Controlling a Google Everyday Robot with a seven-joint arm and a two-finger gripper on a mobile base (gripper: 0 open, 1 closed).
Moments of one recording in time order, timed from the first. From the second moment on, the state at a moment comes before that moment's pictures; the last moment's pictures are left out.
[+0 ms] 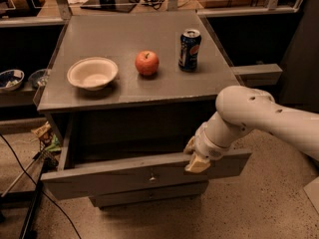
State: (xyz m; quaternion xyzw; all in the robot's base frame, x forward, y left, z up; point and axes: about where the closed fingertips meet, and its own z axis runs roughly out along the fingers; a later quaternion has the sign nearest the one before) arm 0.485 -0.090 0.662 -0.69 0.70 0.13 0.15
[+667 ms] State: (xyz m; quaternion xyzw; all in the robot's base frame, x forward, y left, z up) arm 0.476 -0.091 0.667 -0.68 0.71 0.13 0.16
